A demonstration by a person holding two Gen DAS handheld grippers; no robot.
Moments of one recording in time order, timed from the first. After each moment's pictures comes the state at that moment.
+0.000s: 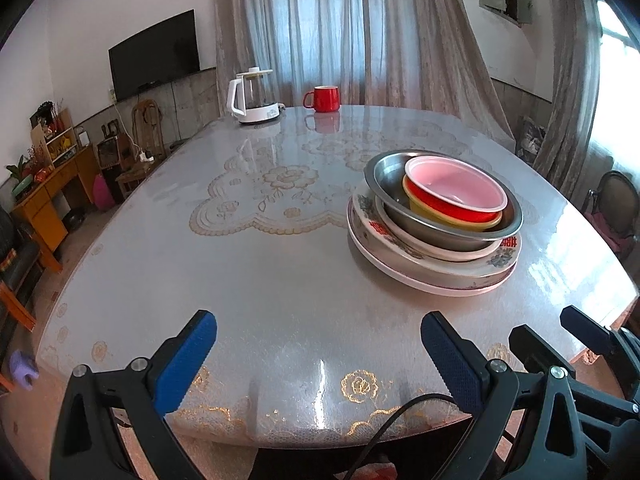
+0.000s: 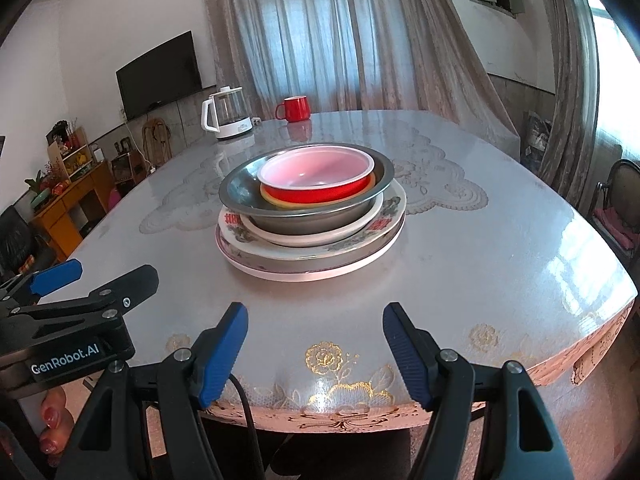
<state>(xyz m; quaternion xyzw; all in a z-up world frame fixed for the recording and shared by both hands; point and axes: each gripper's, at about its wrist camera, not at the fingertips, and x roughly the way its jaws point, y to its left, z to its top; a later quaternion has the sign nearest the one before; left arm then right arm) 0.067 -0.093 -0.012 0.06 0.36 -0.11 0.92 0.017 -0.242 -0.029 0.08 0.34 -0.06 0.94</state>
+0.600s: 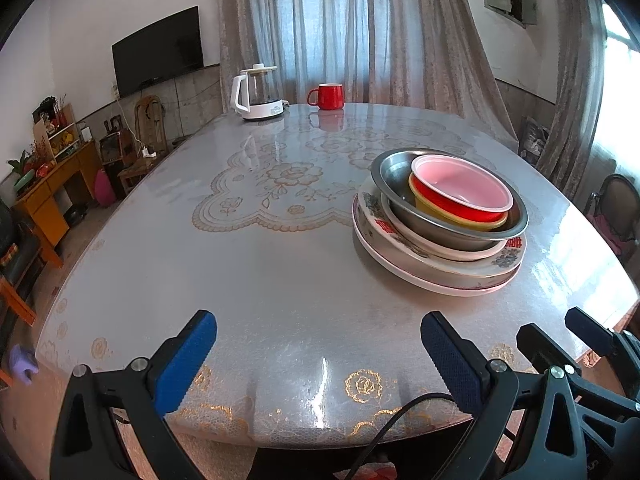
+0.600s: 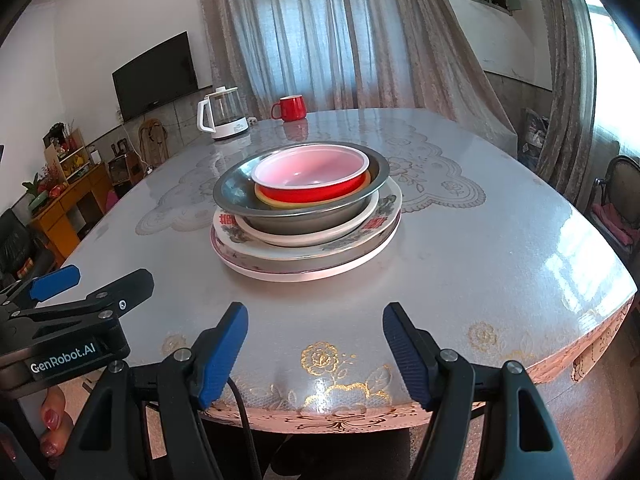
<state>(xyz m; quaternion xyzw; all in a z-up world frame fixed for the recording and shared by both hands) 0.069 -0.090 -0.013 0.06 0.36 -0.11 0.92 0.016 -0.245 -0.030 0.08 0.34 -0.07 0.94</state>
